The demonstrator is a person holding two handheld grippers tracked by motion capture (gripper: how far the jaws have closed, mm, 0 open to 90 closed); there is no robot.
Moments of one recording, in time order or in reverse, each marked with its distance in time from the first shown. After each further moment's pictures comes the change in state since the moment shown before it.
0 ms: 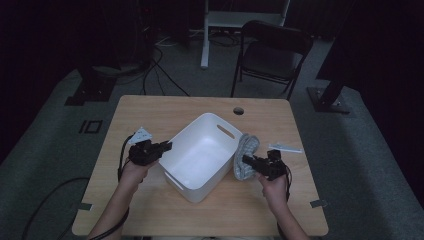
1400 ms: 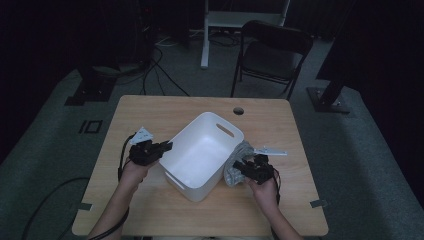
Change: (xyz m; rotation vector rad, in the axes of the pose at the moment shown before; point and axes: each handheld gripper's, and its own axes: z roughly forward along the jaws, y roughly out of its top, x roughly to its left) left arm -0.002 0.002 0.001 0.010 0.011 0.020; right arm 0.019 -0.018 0.031 0.081 -0.032 -0.098
